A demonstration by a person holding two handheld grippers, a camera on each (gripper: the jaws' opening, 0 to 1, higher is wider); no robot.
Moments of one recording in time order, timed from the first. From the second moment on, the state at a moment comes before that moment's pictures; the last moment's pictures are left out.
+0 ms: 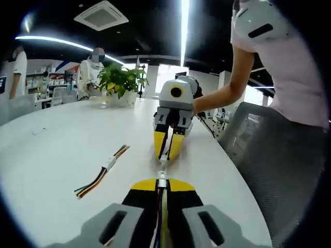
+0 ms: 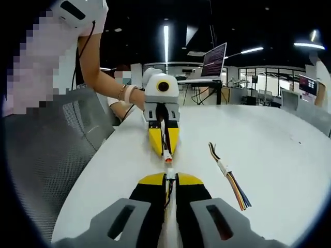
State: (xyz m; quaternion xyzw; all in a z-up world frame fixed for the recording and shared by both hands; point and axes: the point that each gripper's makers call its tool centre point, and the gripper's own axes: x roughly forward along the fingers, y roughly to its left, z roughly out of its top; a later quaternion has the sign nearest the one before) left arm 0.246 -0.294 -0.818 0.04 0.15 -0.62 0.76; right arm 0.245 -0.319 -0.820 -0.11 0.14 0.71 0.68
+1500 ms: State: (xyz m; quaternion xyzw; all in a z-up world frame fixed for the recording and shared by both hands) left arm 0.235 -0.311 -0.811 0.06 0.16 -0.66 0.73; right arm 0.234 -0.309 -0.821 -0.12 0.15 0.74 0.65
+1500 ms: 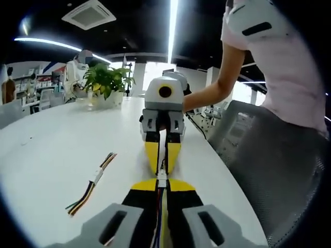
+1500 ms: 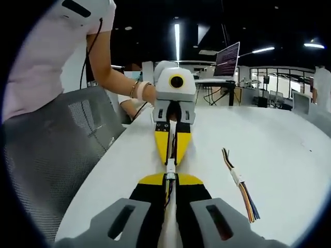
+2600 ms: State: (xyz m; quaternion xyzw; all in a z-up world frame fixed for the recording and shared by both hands) left arm 0.262 -0.320 -0.805 0.04 0.12 -0.66 0.74; right arm 0.262 -0.318 -0.819 -0.08 0.16 0.71 0.68
